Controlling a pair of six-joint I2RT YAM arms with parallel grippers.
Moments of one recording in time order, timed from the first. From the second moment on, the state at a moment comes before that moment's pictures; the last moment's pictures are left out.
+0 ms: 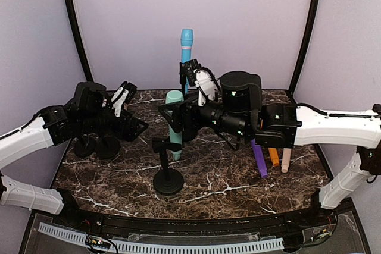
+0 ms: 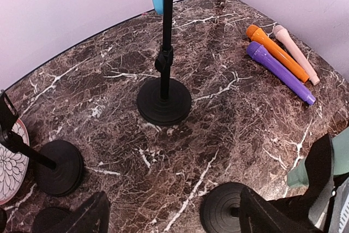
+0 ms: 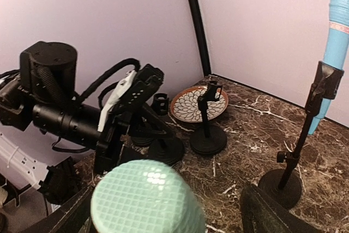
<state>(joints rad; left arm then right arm) -0.69 1.07 0.93 -0.44 0.01 -0.07 1.25 1.48 1.30 0.01 0.26 0.27</state>
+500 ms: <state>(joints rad) -0.69 1.05 0.81 -0.35 -0.11 0.07 1.25 1.50 1.34 0.00 0.32 0.20</state>
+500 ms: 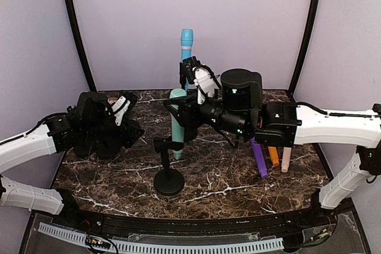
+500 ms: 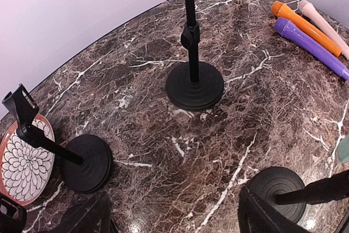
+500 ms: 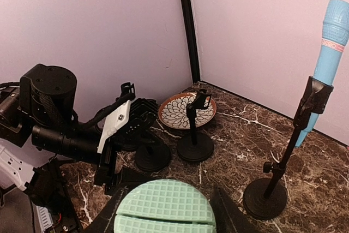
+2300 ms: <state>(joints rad) -0.91 1.12 0.79 -0.20 0.30 0.17 1.15 1.43 1.25 0.05 0.05 0.14</state>
